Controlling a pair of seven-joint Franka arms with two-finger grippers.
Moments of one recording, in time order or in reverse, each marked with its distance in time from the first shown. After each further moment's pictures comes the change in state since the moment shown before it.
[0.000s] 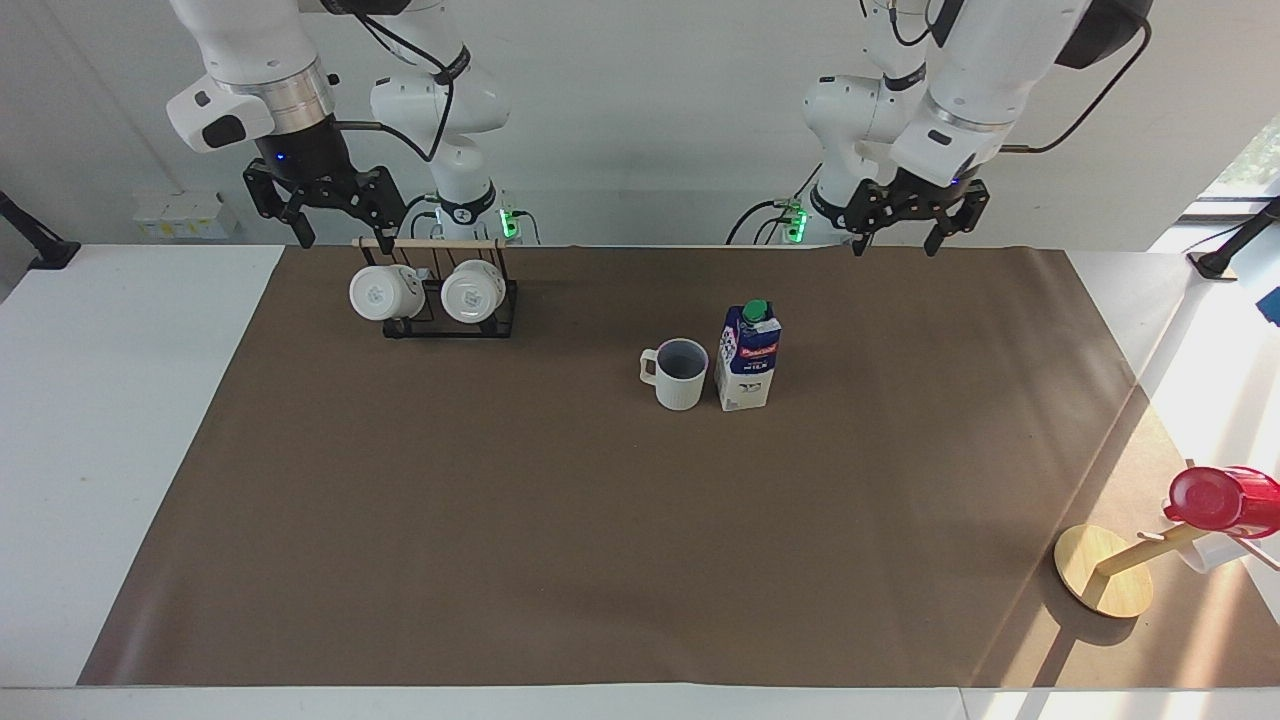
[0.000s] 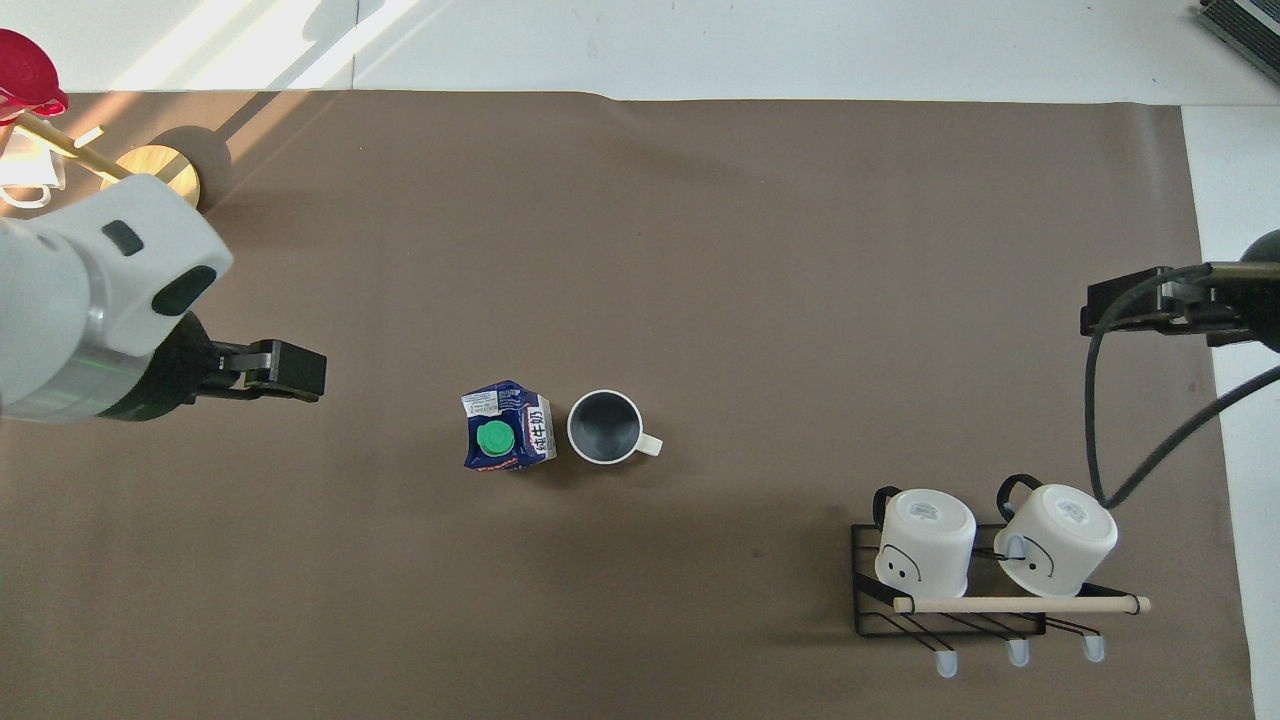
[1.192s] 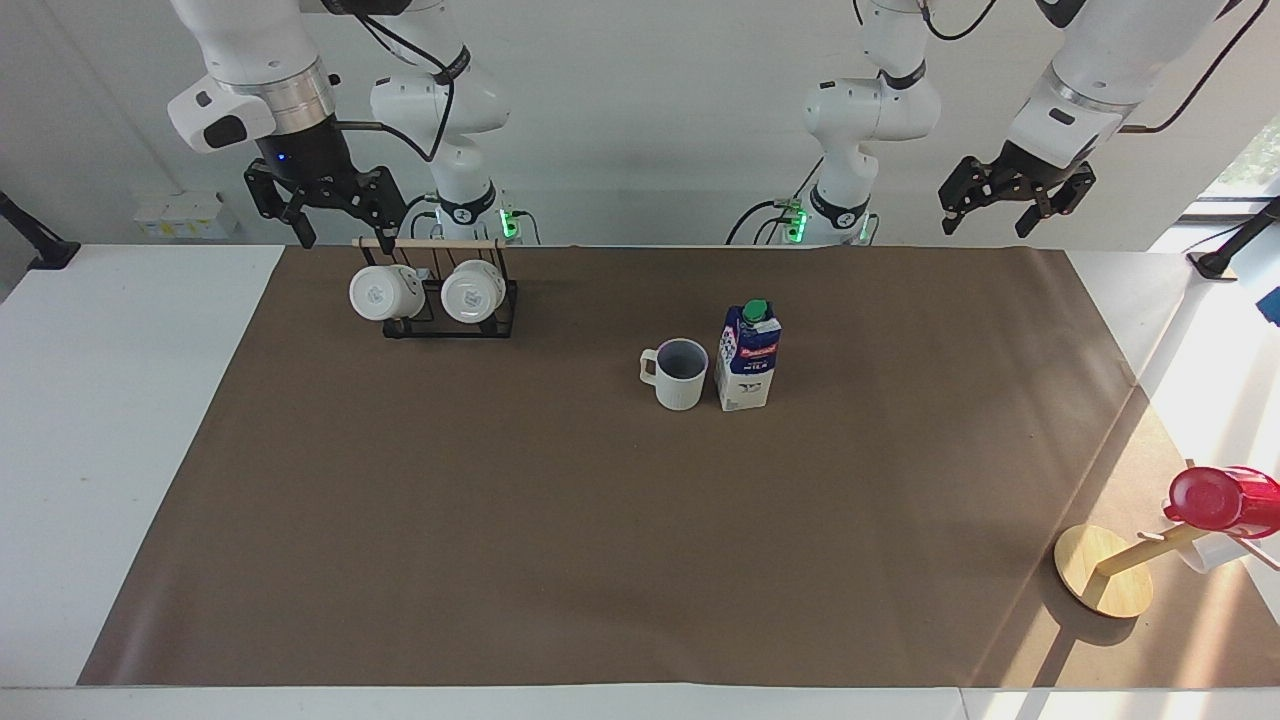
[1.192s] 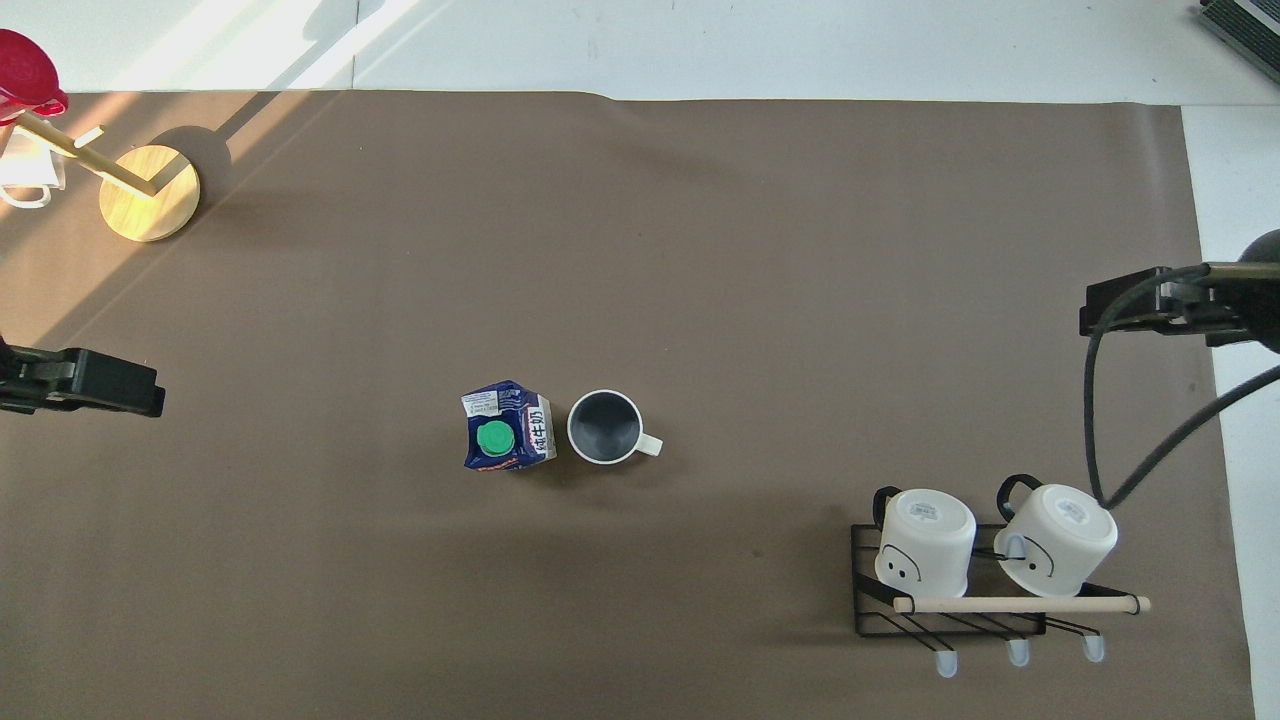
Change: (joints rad) left arm 0.144 -0.016 0.006 0.038 0.006 -0.088 0.158; right arm 0.000 0.000 0.000 0.000 0.000 0.000 0.000
